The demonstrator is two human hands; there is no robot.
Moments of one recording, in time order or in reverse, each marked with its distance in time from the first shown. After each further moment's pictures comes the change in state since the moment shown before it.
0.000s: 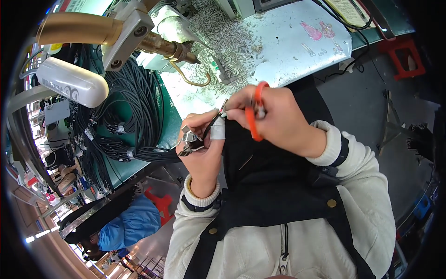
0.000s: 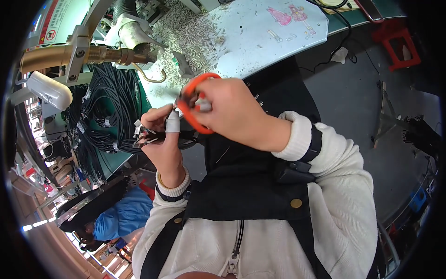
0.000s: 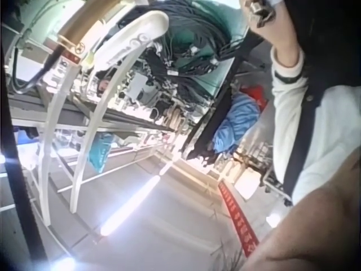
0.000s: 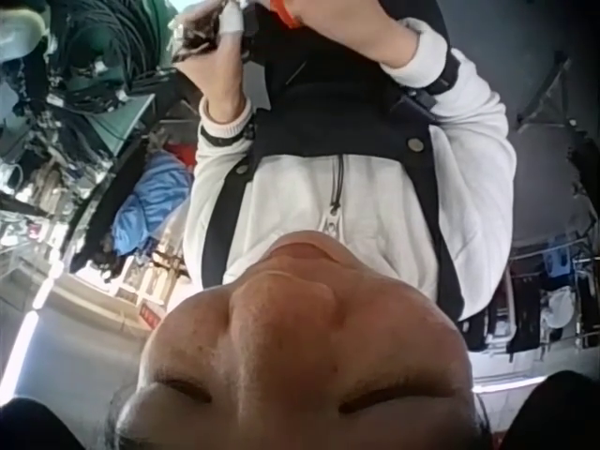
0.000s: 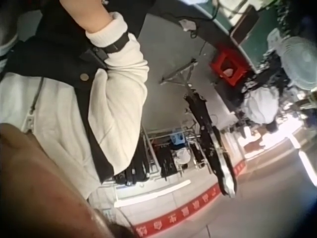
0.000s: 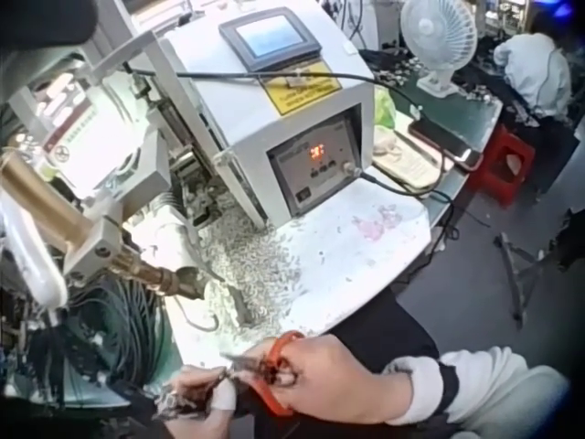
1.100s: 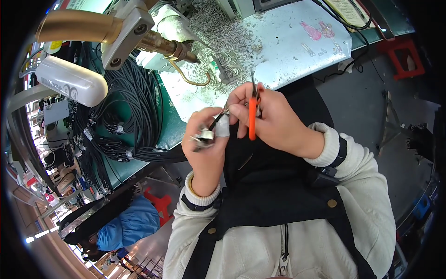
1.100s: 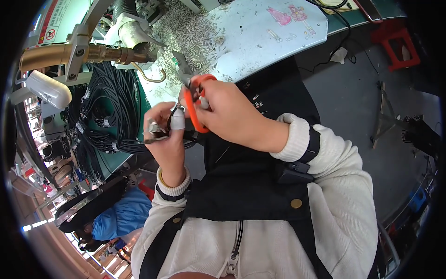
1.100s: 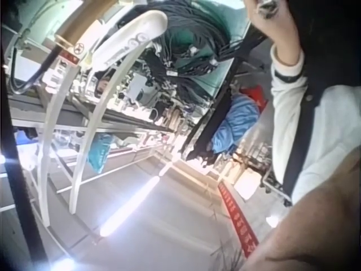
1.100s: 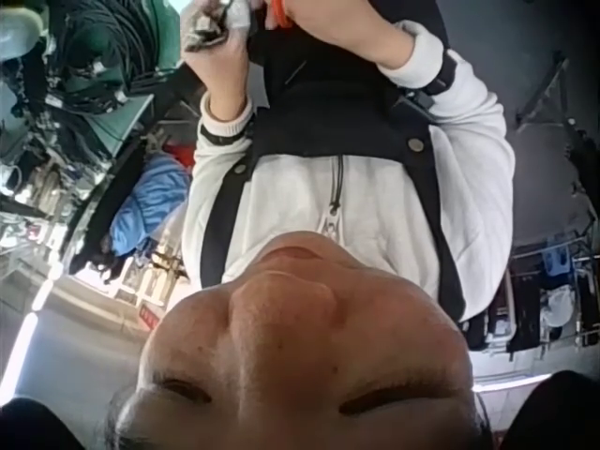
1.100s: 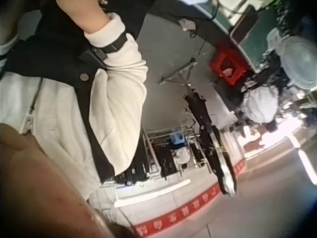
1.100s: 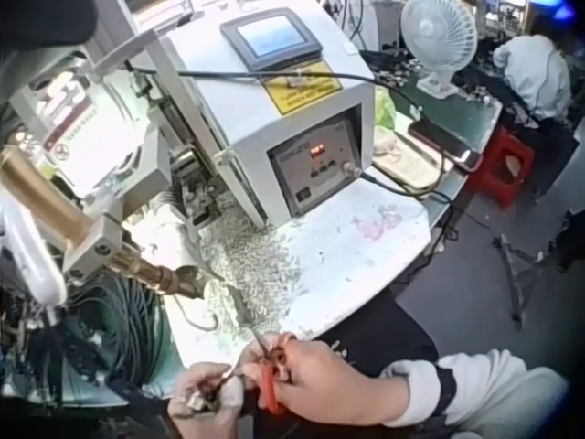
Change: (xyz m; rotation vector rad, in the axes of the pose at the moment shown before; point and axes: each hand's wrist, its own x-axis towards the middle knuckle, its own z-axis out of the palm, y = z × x) left_hand -0.001 0.000 0.001 0.119 -0.062 0.023; right_hand 0.000 -0.007 0.006 0.384 -0.096 0.348
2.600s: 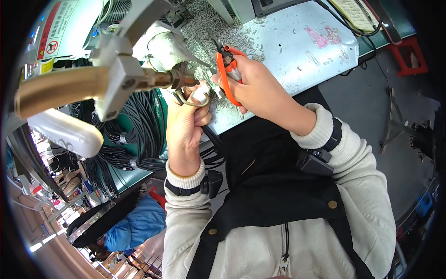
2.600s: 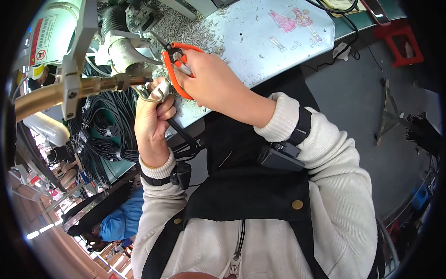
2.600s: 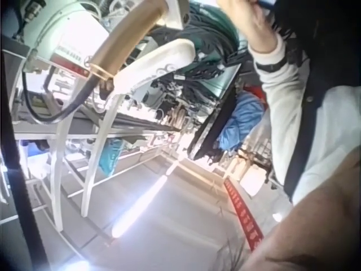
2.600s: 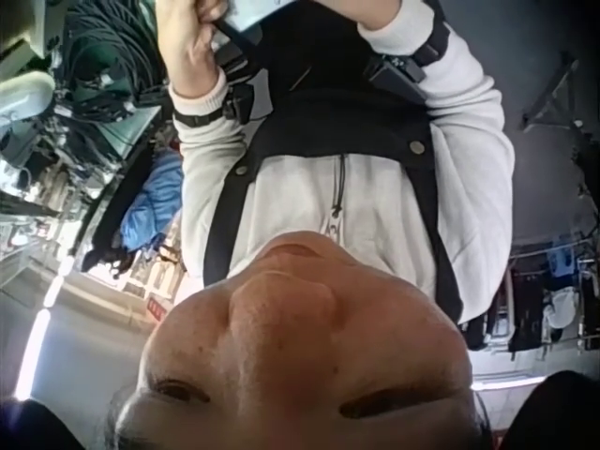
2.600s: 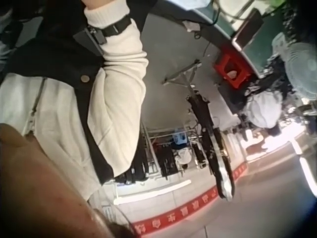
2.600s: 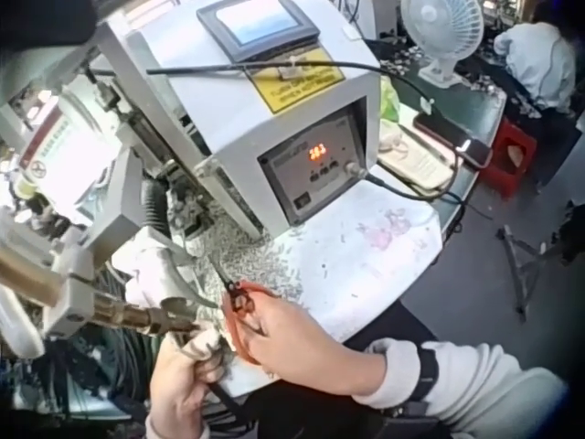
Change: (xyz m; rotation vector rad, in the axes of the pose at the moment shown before) left_hand 0.079 -0.040 -0.010 -0.820 -0.197 -0.751; right_hand 0.063 0.005 -0.016 -0.031 0.082 0.279
